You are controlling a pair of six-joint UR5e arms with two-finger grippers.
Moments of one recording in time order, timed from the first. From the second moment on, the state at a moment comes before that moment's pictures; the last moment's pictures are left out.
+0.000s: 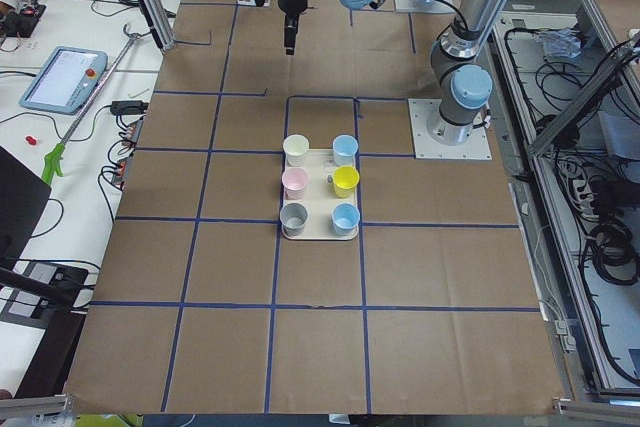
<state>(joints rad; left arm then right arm) -1.34 -1.58 -1.65 -1.43 1.57 0.25 1.60 -1.62 1.68 -1.64 -1.56 0.01</state>
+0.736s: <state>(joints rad) -1.15 -1.62 -1.70 -1.39 1.57 0.33 1.60 -1.62 1.68 -1.64 -1.56 0.01</state>
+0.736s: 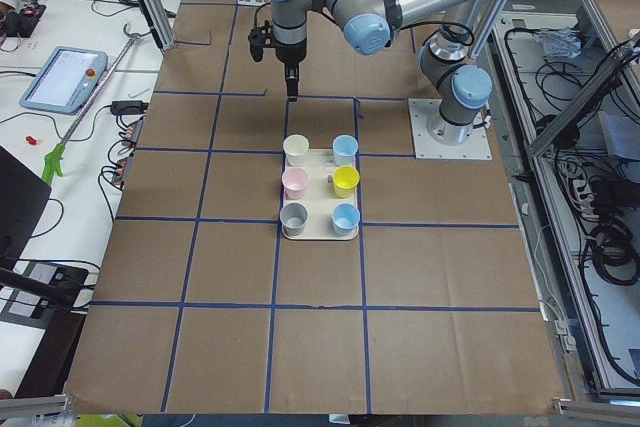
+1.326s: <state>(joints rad) -1.15 -1.73 -1.82 -1.19 1.57 0.31 1.60 -1.62 1.68 -1.64 -1.56 0.01</state>
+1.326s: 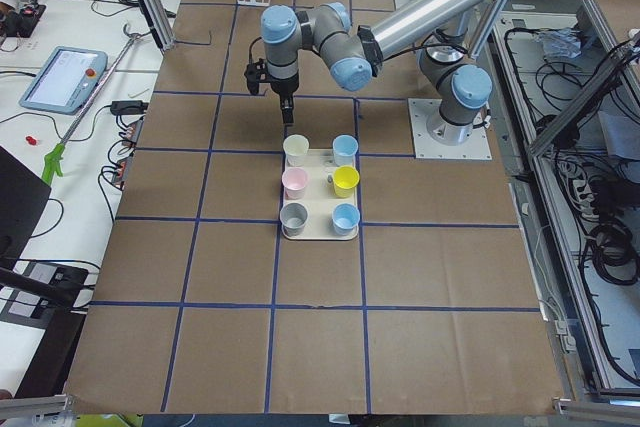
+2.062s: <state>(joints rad) -1.15 -1.80 -1.94 -1.00 1.59 0.32 1.60 -1.62 1.68 -1.64 -1.56 0.01</state>
